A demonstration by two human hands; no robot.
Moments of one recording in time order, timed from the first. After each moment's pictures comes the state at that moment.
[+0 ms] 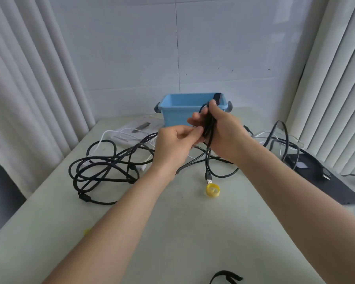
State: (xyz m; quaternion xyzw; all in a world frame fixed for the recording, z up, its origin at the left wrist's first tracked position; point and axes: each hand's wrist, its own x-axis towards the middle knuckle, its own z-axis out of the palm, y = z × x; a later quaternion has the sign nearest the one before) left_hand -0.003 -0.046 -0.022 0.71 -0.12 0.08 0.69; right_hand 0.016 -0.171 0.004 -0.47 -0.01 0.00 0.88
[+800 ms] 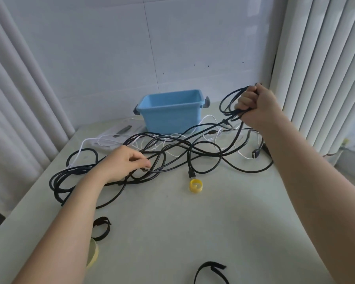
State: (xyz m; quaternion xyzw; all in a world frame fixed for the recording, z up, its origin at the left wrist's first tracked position) left_hand 0.038 0.050 -0.042 0.93 -0.19 -0.05 0.30; right_hand 0.047 -0.315 0.012 -0.28 0.03 -0.10 0.95
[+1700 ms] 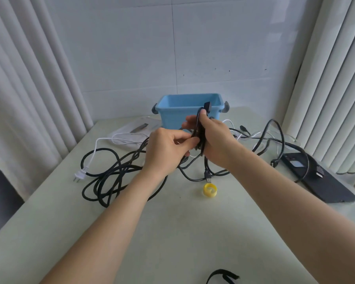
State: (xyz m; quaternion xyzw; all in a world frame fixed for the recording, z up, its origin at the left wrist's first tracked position) left_hand 0.007 -0.026 -0.033 0.82 -0.20 0.18 0.51; right_hand 0.019 -0.162 -0.011 -0.56 0.02 -0.02 0.83
